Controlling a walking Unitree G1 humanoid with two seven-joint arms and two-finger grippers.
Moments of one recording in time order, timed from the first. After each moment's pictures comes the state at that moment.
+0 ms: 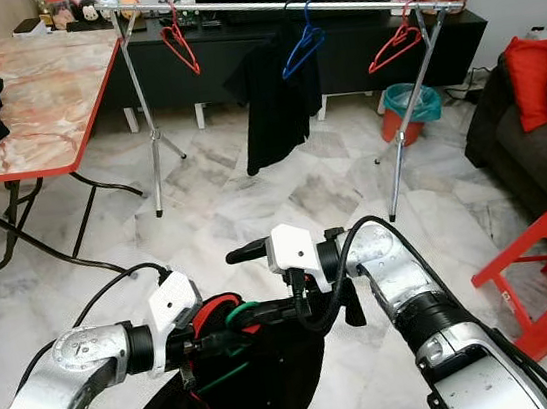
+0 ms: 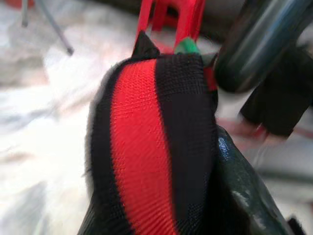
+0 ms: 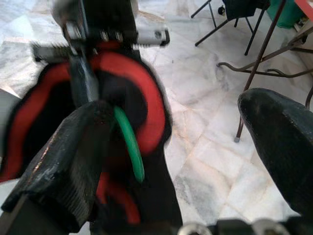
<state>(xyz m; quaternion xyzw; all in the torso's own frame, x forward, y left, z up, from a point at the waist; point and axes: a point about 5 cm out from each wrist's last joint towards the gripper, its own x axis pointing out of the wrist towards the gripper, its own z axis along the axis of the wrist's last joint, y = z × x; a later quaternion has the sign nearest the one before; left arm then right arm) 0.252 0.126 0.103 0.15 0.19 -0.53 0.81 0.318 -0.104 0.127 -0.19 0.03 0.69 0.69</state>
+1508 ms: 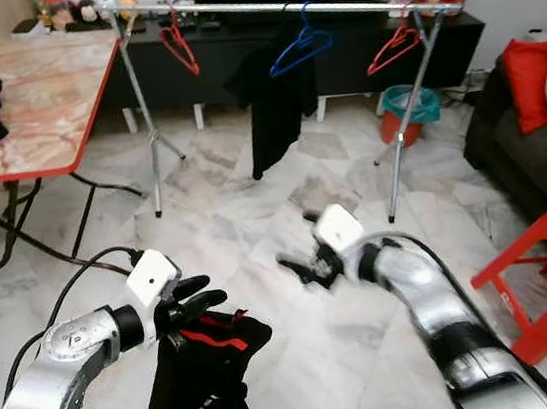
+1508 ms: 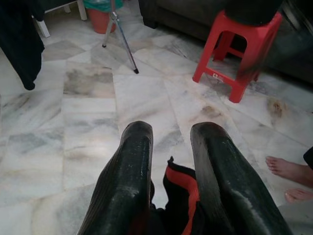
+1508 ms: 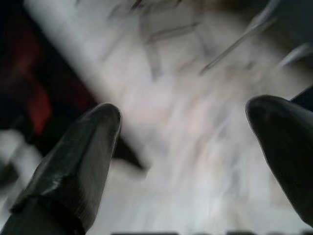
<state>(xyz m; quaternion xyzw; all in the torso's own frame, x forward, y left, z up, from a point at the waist) 0.275 0.142 0.122 0.12 0.12 -0.43 0.89 0.299 -0.183 0.063 -0.20 0.14 0.46 0.85</state>
